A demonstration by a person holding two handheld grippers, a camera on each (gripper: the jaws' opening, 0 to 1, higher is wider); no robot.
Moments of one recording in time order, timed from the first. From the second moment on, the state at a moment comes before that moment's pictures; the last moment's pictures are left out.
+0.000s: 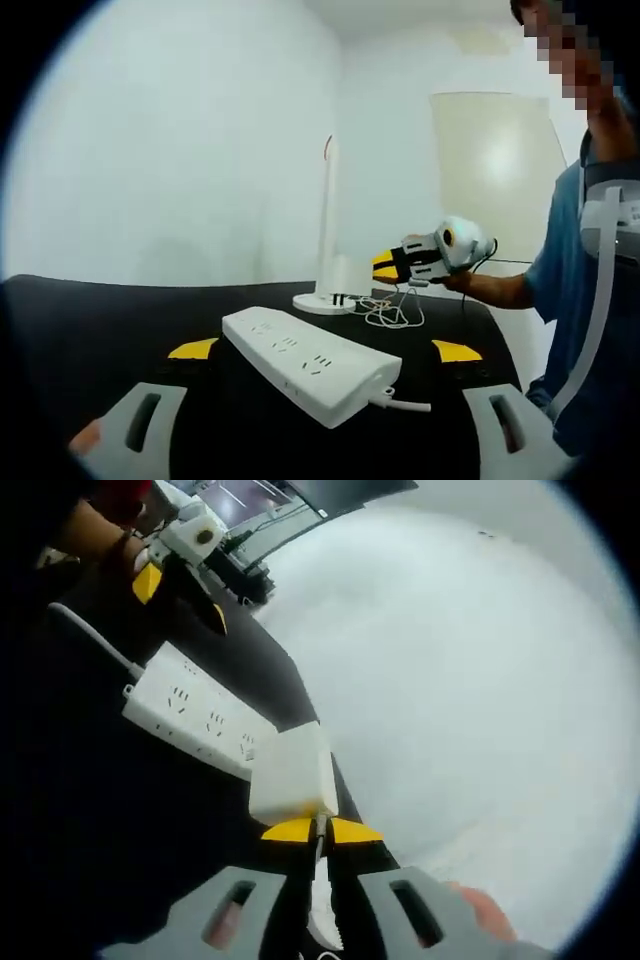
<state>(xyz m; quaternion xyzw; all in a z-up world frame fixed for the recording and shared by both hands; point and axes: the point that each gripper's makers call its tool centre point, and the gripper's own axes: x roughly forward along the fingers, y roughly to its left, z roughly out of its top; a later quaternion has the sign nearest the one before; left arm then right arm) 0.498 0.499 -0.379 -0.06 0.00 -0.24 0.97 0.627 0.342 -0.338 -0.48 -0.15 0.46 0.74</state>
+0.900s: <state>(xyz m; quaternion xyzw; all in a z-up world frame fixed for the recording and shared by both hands) 0.499 0.499 -0.379 -0.06 0.00 -0.24 0.97 0.577 0.368 -0.344 -0.47 -0.23 0.47 0.71</state>
